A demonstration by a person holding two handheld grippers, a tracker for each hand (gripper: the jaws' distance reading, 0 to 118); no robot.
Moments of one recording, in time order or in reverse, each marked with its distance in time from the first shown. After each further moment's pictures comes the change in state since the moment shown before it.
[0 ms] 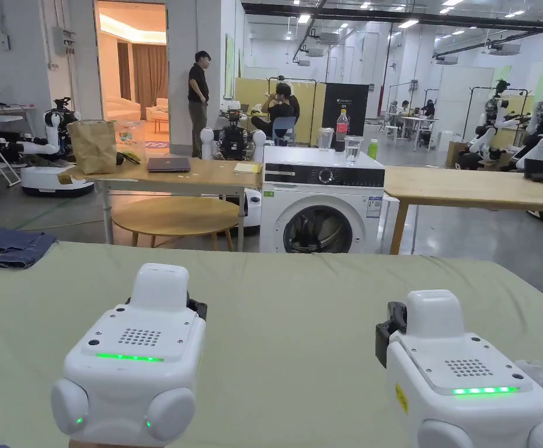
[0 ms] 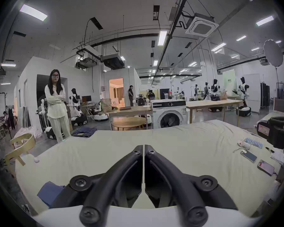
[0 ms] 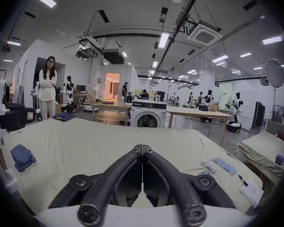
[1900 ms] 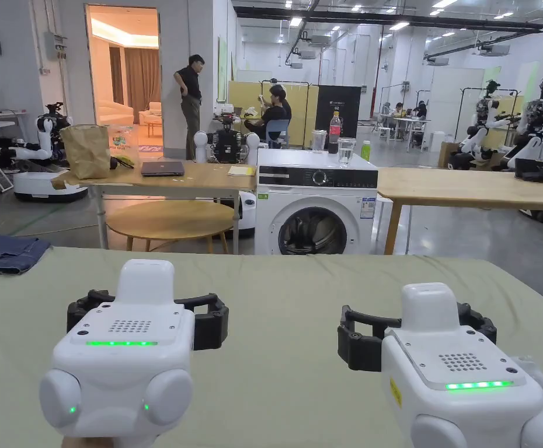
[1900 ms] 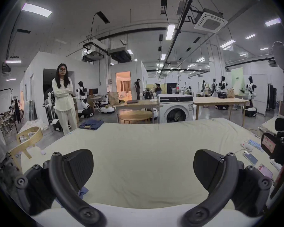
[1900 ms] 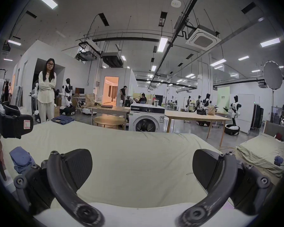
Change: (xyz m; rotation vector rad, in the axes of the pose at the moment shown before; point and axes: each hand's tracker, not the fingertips) left arm -0.002 0.017 0.009 -0.092 0.076 0.038; right arm 0.000 0.007 0.008 0.037 -0.021 0.003
